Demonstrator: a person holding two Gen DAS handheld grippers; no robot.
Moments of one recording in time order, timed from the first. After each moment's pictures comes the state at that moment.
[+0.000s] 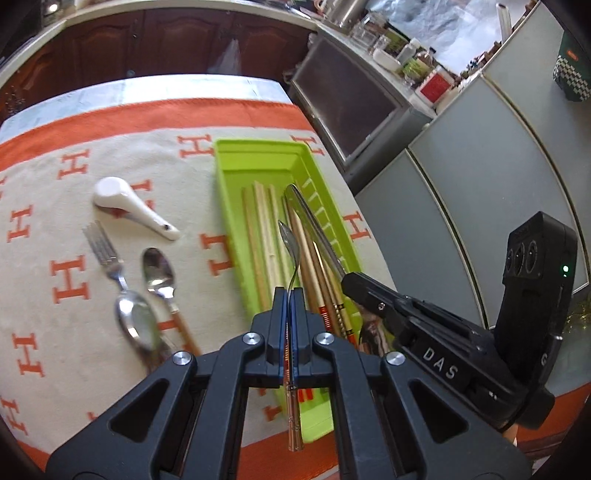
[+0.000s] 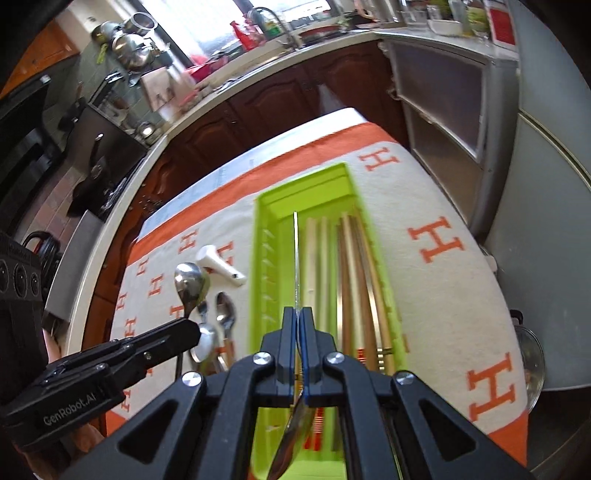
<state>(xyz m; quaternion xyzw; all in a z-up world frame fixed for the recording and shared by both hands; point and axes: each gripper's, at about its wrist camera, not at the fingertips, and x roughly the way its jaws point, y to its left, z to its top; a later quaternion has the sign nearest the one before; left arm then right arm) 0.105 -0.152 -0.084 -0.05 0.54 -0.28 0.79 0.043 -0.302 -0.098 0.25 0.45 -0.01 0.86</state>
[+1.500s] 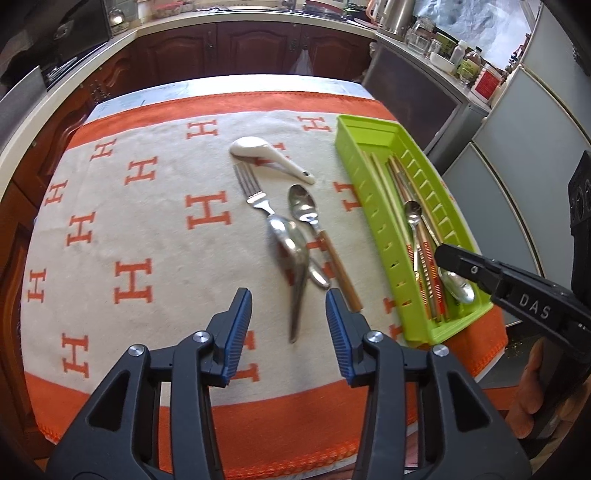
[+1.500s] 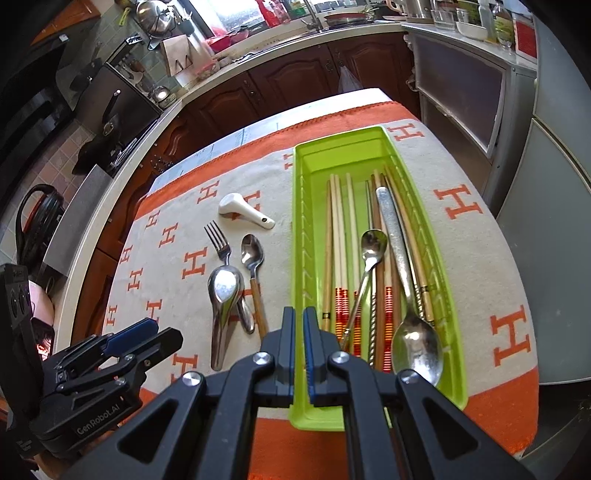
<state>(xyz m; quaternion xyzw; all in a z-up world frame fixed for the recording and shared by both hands) 0.033 -0.029 -0.090 0.01 0.52 -0.15 0.84 0.014 -0.233 -0.090 0.19 0.49 0.02 0.85</state>
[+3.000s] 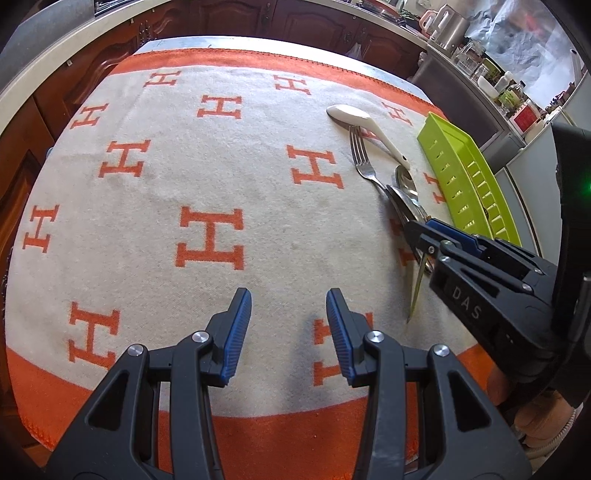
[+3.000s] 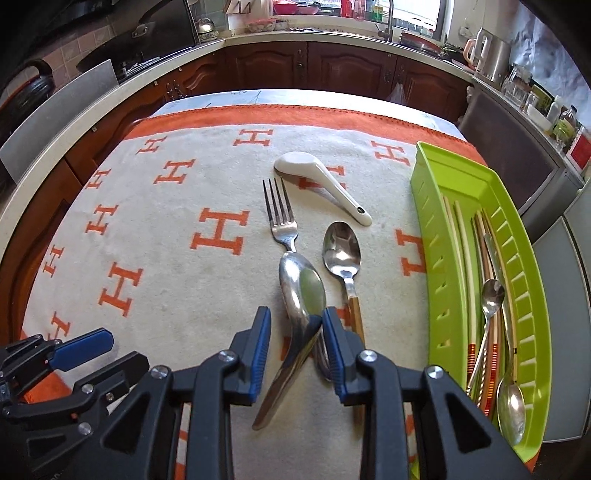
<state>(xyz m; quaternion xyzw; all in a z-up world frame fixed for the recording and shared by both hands) 0.050 0.066 -0.148 -0.07 0.54 -0.11 0.83 0.078 -0.103 -0.140 -0.02 0.50 -0.01 0.86</state>
